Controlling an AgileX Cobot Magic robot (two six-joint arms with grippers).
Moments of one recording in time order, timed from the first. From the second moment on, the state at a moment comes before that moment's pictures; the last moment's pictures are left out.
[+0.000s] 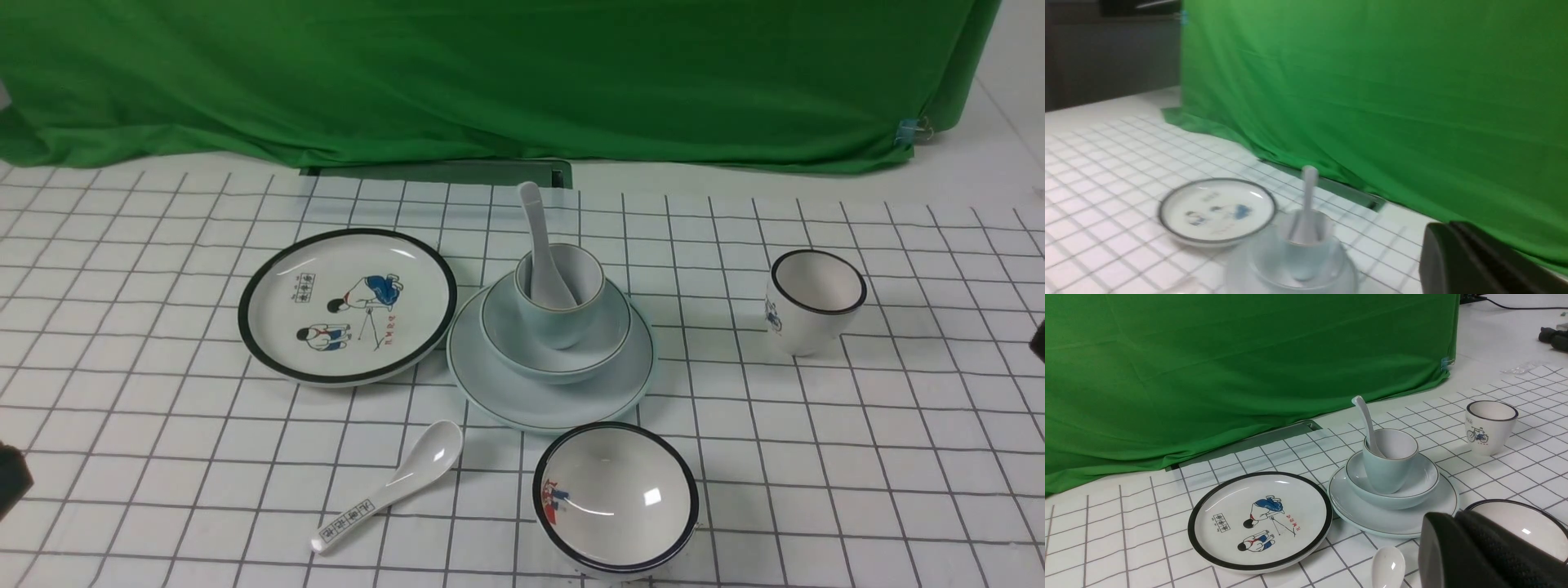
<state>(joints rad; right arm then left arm) 0.52 0.40 -0.41 0.10 0.02 -0.15 -0.44 0.10 -0.45 0.03 0.52 0.06</state>
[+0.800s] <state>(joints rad) 0.05 0.00 0.01 -0.08 0.22 0.11 -0.44 0.10 -0.45 0.03 0.52 0.06</state>
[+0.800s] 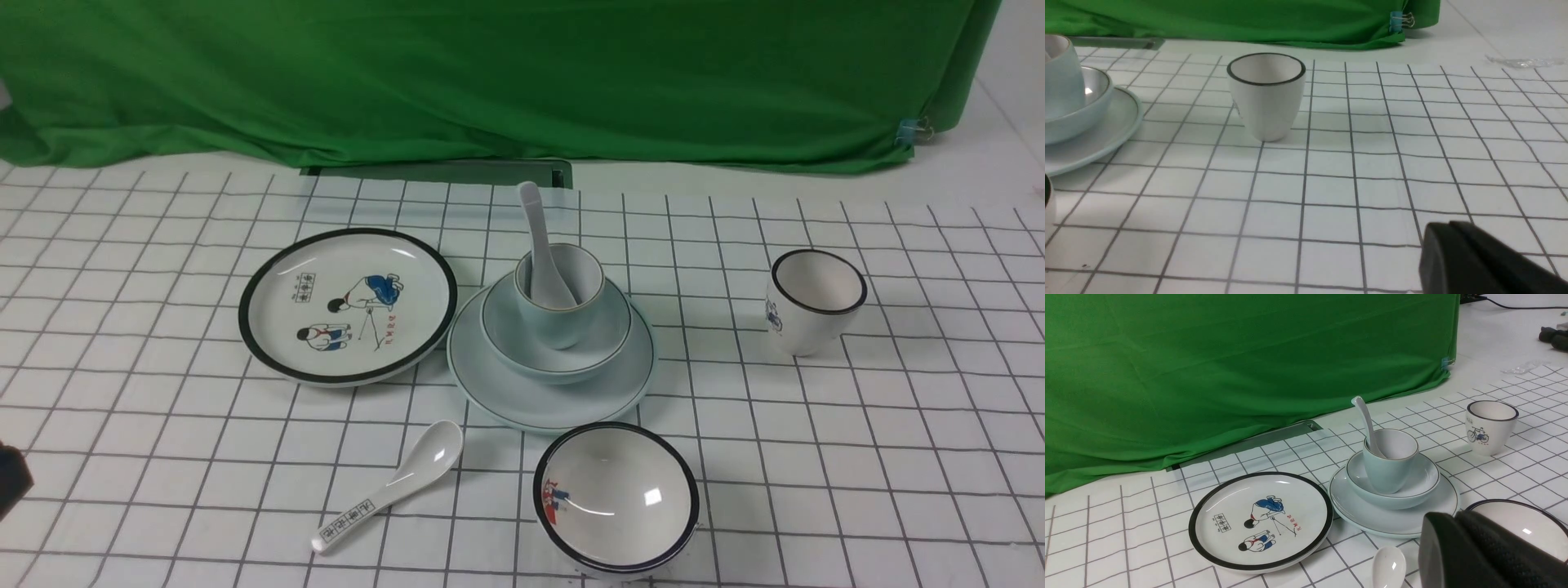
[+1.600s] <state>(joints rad) 0.03 0.00 0.01 -0.08 0.22 0.11 -0.44 0.10 -0.45 0.03 0.52 0.06</state>
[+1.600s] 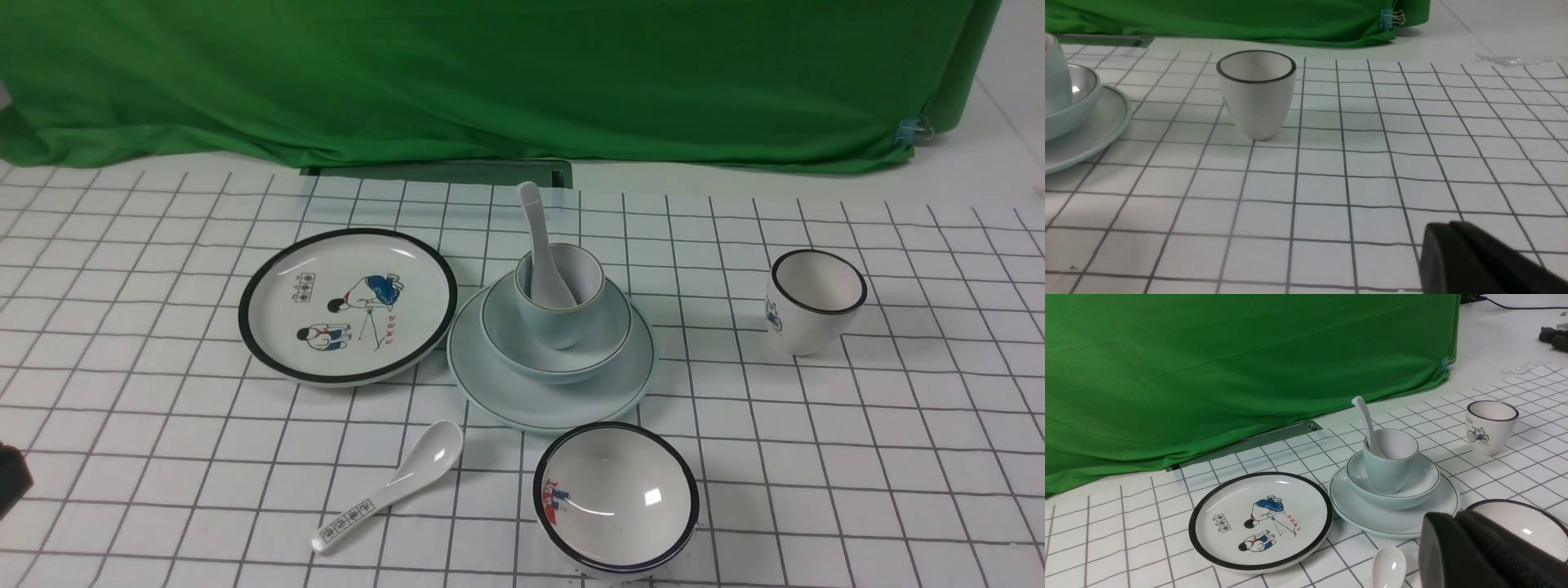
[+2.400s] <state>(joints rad) 0.03 0.00 0.01 -0.08 0.22 0.11 -0.44 0.10 -0.45 0.03 0.52 0.06</state>
